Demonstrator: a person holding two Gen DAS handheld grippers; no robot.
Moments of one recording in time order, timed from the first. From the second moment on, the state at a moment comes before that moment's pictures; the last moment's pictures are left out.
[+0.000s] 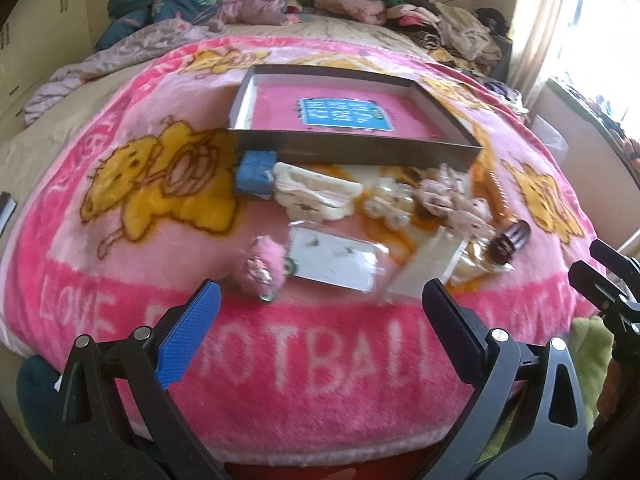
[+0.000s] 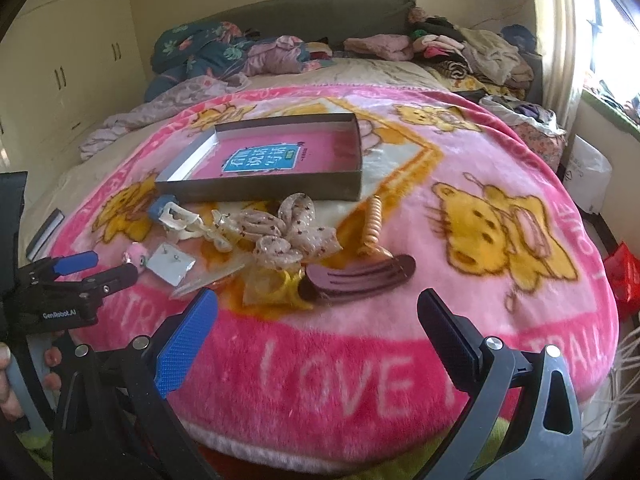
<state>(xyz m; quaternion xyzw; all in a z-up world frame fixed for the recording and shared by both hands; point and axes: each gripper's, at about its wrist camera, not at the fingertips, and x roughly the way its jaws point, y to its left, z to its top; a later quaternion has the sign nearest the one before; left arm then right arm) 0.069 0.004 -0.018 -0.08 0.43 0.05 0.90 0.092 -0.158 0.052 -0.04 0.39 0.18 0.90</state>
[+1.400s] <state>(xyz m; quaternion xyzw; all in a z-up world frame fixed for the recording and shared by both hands) 0.093 0.084 -0.050 -0.15 0.45 0.00 0.88 0.221 -0.077 -0.027 -0.11 0.47 0.26 0.83</state>
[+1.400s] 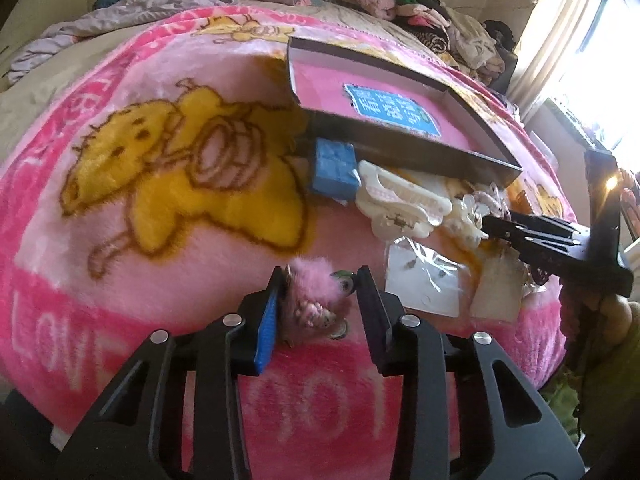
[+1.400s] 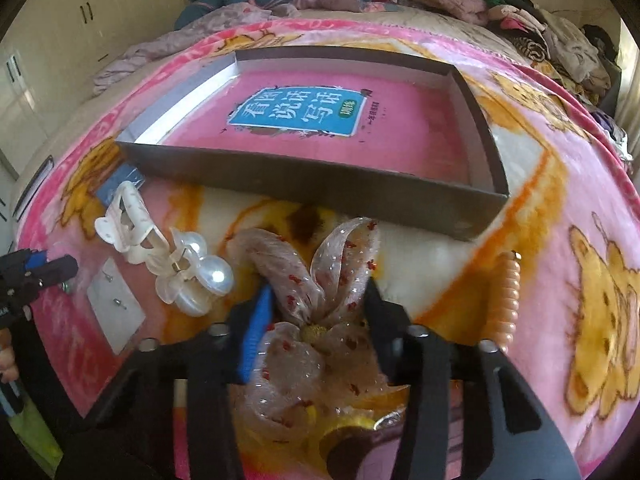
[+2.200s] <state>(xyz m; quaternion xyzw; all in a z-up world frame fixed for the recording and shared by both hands) 0.170 0.081 0.011 -0.12 0.40 -0.01 0.91 0.231 -0.132 0.040 -0.02 0.42 0.26 0.87</state>
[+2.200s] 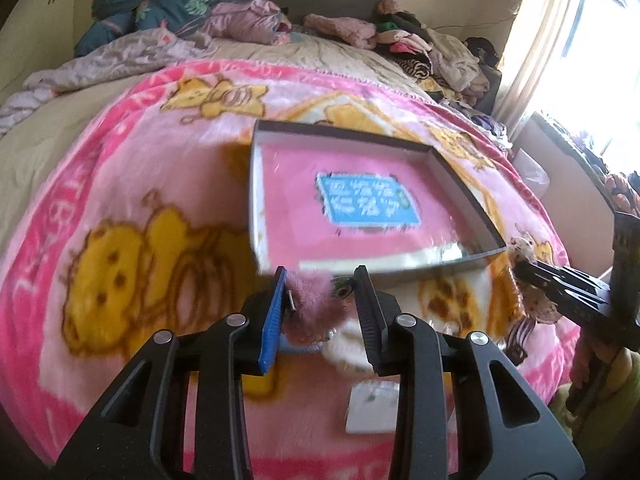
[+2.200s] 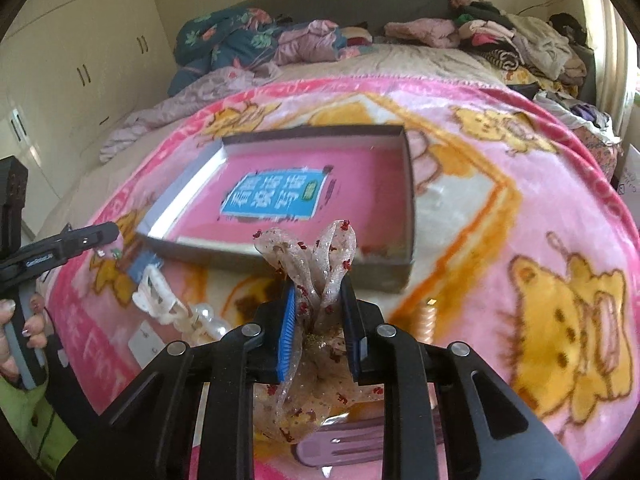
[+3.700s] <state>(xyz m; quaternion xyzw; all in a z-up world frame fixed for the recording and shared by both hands) 0.241 0.097 -0.016 -0.10 0.43 -0.01 0.90 0.329 -0.095 -0.007 -0.02 0.46 0.21 0.86</state>
